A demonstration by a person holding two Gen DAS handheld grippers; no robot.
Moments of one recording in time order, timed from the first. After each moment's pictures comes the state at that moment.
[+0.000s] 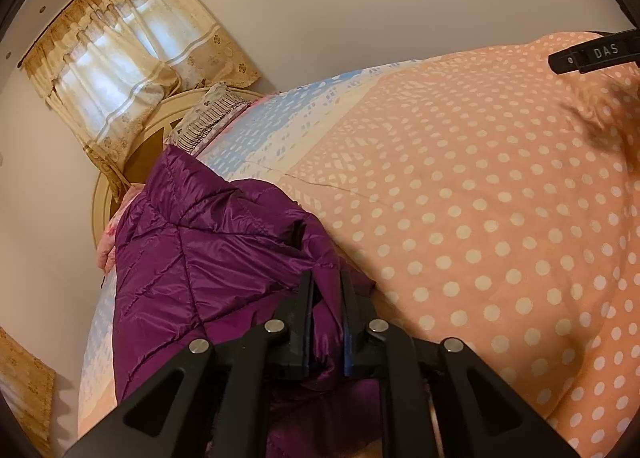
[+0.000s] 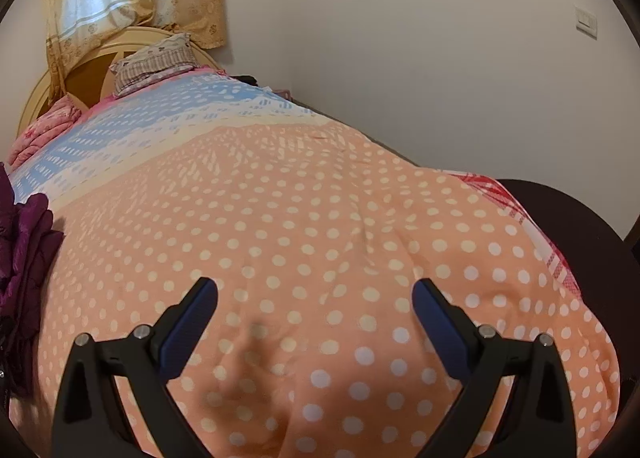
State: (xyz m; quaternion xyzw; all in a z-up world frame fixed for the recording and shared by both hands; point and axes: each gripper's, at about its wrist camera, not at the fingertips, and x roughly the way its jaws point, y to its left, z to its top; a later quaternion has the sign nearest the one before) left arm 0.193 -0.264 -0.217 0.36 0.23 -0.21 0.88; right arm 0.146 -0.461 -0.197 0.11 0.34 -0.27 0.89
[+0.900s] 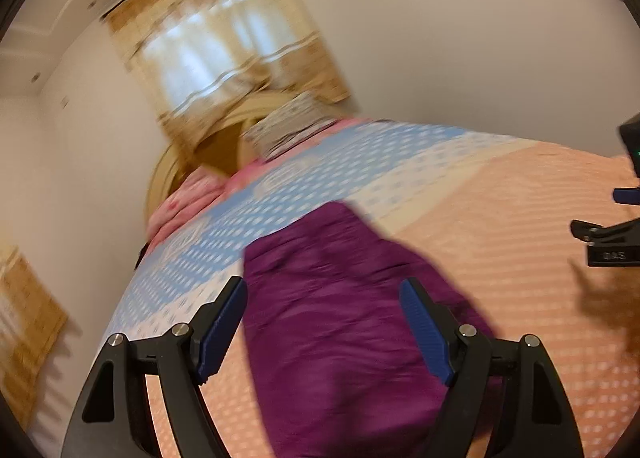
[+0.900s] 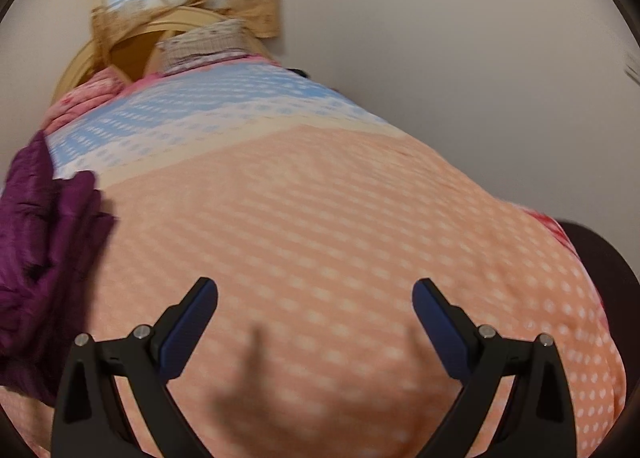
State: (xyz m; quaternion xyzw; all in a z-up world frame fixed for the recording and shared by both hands) left arm 0.227 -0.196 -0.089 0.25 0.20 -0.10 0.94; right arm 0.235 -0.388 -0.184 0.07 0.35 -0.18 0.92
